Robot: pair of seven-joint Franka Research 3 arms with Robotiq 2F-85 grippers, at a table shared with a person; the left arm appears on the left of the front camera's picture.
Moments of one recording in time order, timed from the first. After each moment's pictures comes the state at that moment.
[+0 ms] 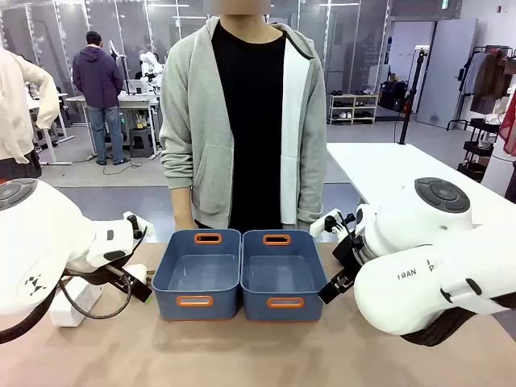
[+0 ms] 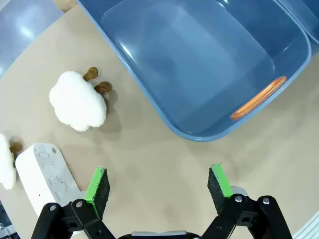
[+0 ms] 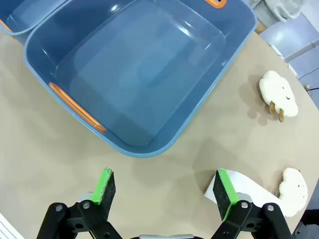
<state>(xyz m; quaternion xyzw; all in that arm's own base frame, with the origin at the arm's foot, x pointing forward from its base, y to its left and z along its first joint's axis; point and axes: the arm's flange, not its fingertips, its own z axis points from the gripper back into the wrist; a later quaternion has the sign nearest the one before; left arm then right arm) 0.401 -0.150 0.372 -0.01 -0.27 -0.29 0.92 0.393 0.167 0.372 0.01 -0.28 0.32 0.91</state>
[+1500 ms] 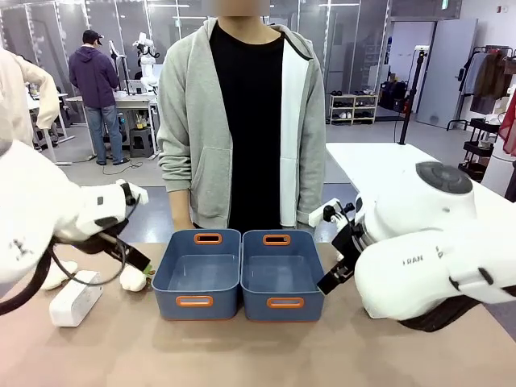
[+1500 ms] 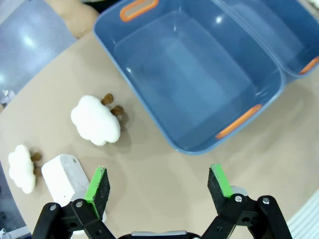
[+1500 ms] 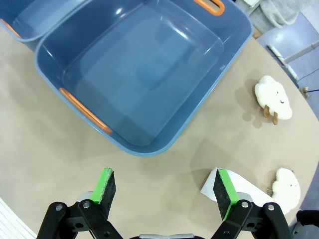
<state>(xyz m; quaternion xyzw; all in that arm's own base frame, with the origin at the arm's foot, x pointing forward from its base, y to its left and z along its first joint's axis) 0.401 -0.150 0.440 -0.03 -0.30 -0.29 0.91 0.392 0.171 0.400 0.01 -0.27 0.33 0.90</state>
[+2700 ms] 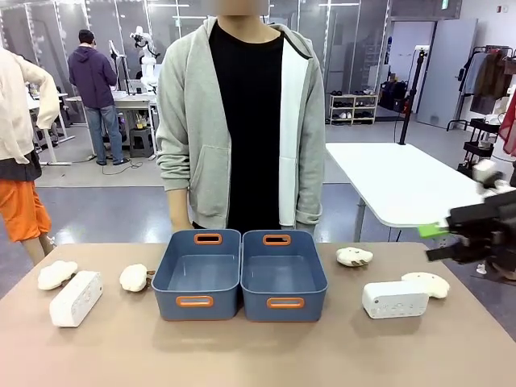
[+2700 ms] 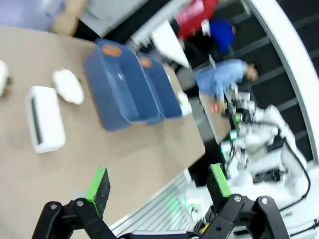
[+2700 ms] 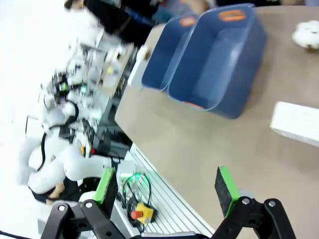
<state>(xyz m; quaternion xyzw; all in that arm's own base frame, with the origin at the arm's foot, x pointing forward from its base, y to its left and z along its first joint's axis) 0.287 0.164 0.492 -0.49 -0.32 -0.02 0.81 0.356 -0.068 0.451 0.51 -0.21 0.09 0.83</state>
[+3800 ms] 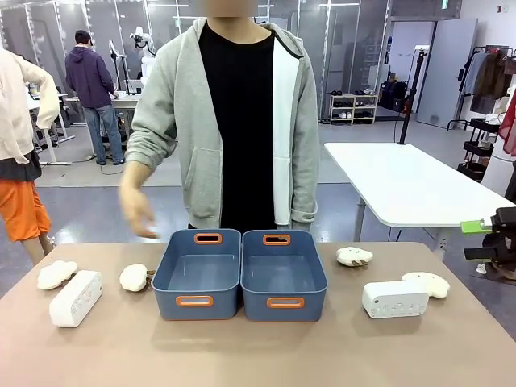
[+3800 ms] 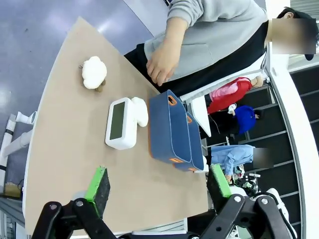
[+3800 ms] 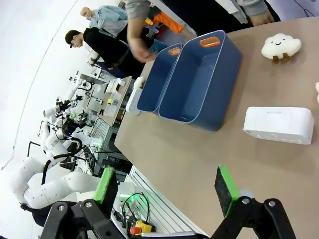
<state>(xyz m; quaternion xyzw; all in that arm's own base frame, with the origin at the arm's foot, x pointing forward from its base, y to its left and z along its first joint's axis) 0.210 0.278 0.442 -0.46 -0.37 0.19 0.79 0.334 -0.119 0.447 0.52 -0.27 0.04 0.81</state>
